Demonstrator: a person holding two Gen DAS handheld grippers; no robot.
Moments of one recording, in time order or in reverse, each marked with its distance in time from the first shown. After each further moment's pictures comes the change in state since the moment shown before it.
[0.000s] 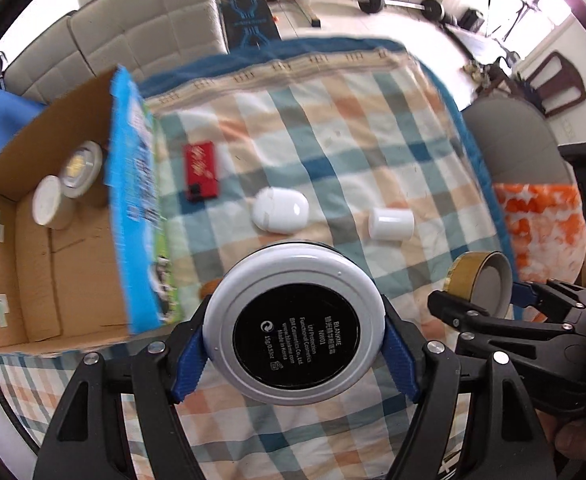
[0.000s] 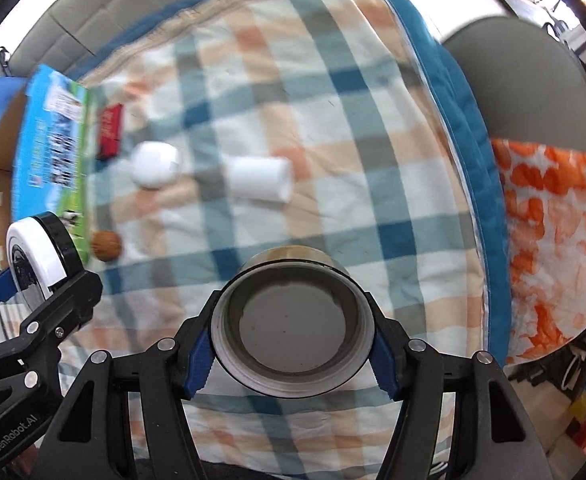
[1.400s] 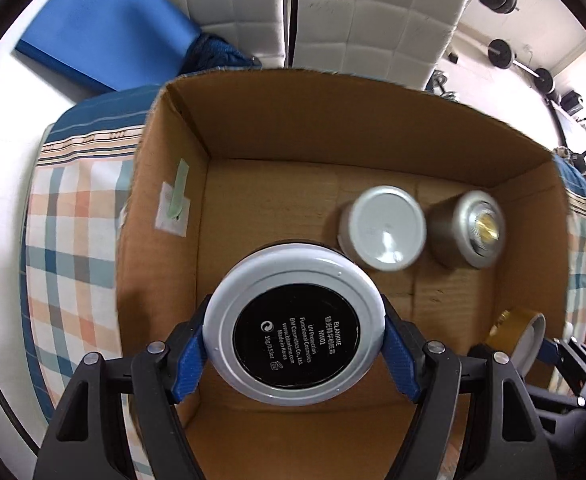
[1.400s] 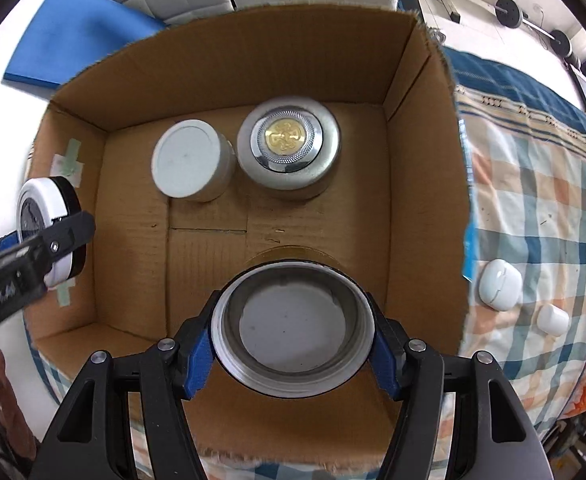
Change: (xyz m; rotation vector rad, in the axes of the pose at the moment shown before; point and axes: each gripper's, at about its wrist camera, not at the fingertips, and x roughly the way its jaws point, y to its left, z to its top) left arm 0.030 0.370 0.027 -0.325 0.071 0.113; right arm 0.064 0.315 0.057 -0.208 0.035 0.015
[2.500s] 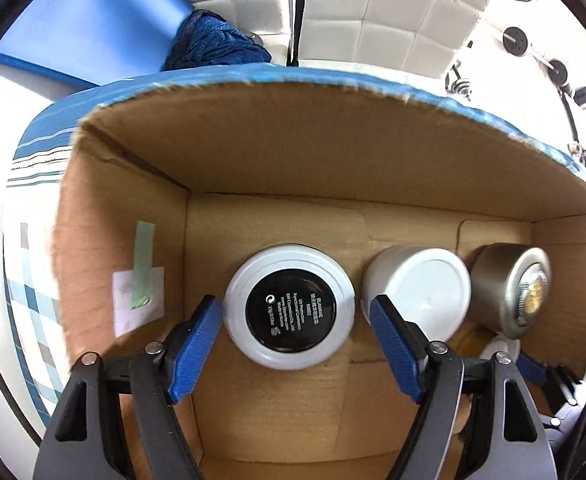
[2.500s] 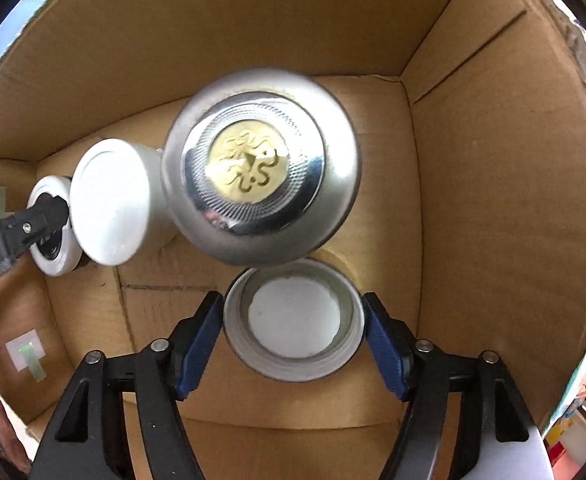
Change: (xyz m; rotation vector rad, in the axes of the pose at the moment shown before) left arm 0.034 -0.002 0.048 -0.020 0.080 -0.001; right arm 0.064 -0.006 0.047 0.101 0.104 -0.031
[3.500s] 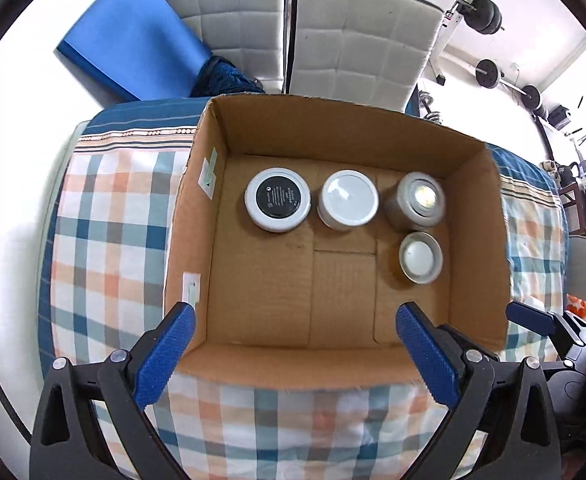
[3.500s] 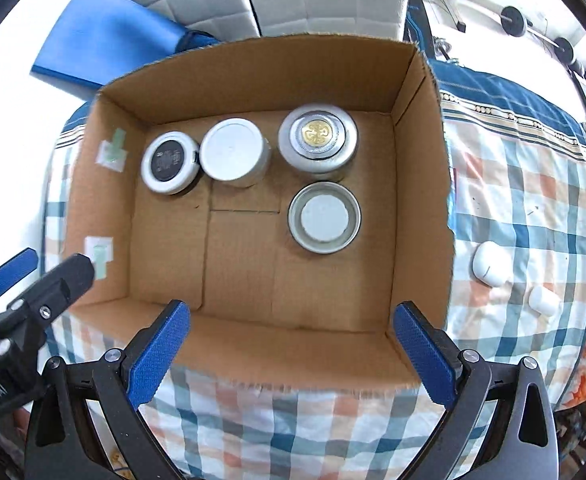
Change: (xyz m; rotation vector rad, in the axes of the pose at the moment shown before) left arm -0.126 -0.005 -0.135 0.003 -0.192 -0.029; right arm -0.127 0.003 -0.109 -0.153 -0.160 0.063
